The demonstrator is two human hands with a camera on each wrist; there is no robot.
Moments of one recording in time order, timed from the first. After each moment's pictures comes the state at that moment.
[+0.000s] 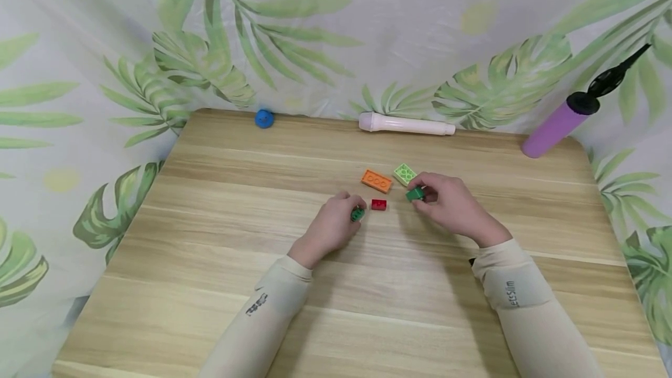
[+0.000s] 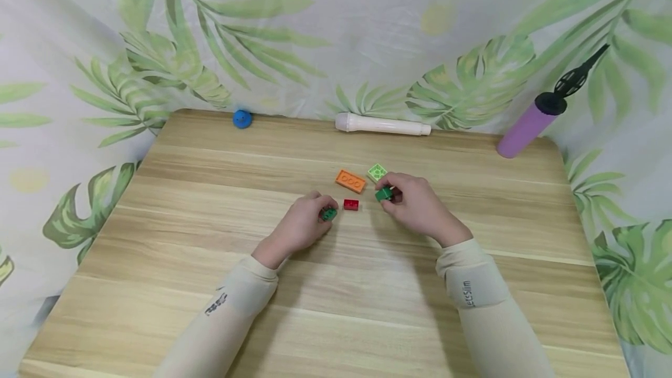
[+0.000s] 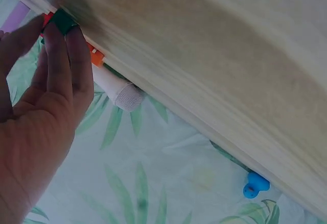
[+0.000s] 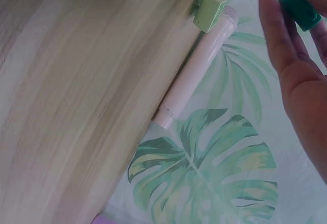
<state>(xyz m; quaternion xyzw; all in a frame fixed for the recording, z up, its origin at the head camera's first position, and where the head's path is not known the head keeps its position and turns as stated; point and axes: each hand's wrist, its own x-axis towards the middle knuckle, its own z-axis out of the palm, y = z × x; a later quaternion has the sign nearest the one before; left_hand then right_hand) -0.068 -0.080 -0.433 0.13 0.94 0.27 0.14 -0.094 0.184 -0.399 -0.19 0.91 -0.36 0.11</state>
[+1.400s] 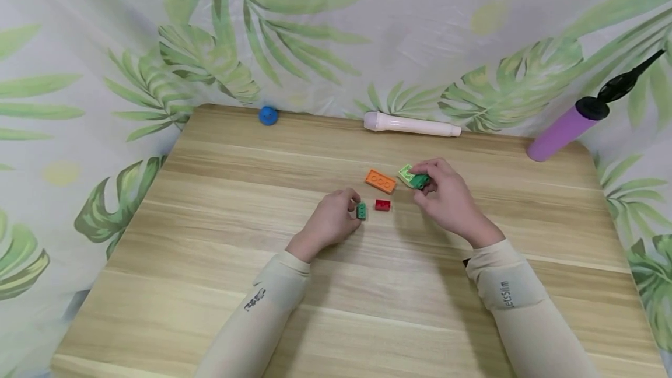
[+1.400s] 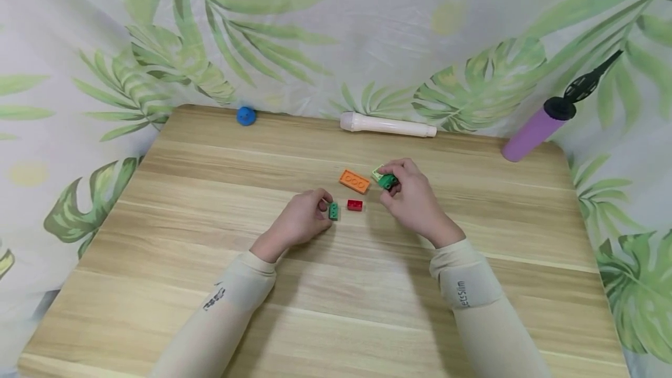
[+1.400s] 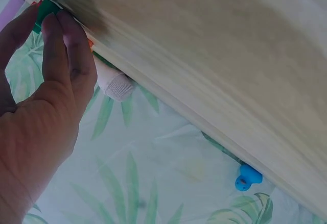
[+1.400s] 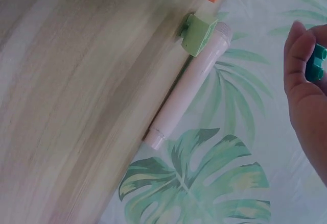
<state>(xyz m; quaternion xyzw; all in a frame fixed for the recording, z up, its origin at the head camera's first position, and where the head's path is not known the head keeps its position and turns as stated) -0.077 -0.090 -0.435 0.08 0.94 0.29 0.17 -0.097 0.163 -0.396 -0.15 0.90 -0.41 0.06</state>
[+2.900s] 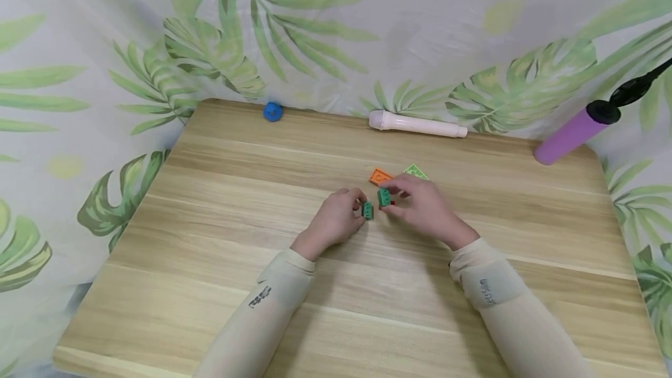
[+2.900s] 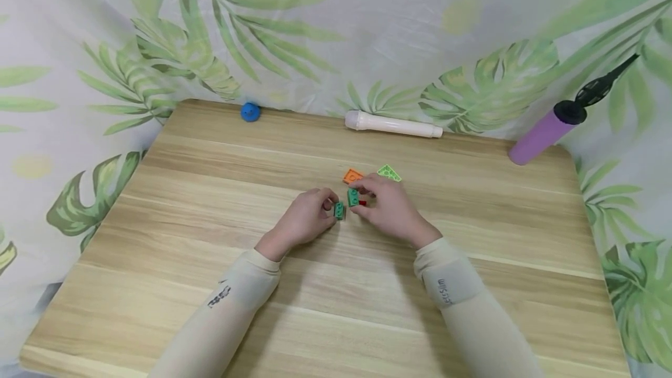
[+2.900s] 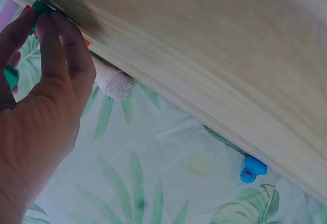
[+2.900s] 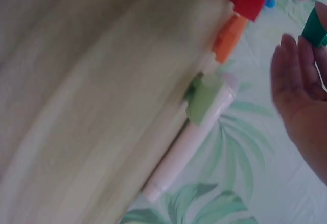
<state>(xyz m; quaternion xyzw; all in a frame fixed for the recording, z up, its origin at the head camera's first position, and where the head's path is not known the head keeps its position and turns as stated) -0.078 -0.091 -0.437 0.10 0.94 0.29 0.16 -0.099 0.124 -0.417 -0.22 0.90 -0.37 0.11</state>
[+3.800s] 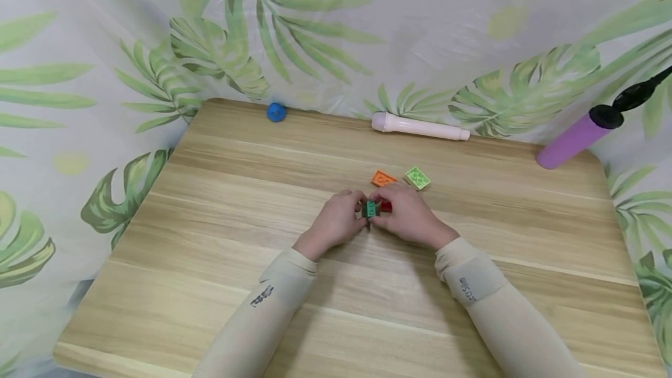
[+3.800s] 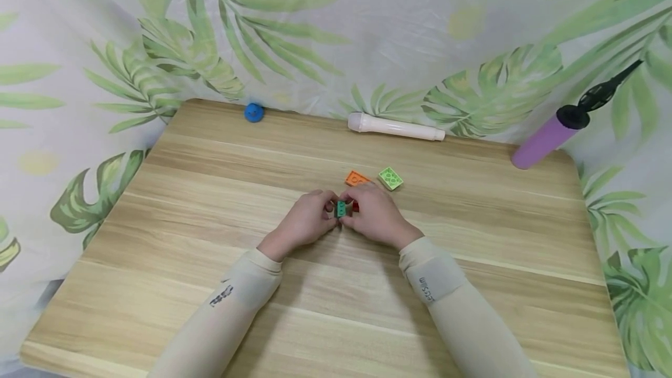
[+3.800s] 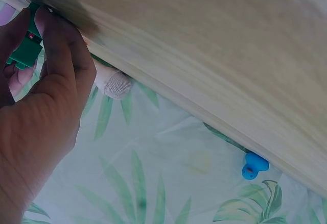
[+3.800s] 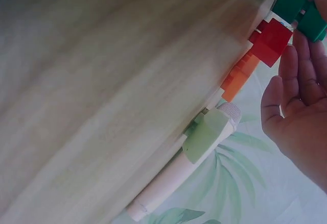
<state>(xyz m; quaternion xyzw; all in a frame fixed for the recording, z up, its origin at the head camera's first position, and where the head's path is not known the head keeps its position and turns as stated) -0.077 -0.092 -0.439 0.11 0.94 0.28 0.15 -0.100 0.097 -0.435 -0.26 0.91 -0.30 0.11</state>
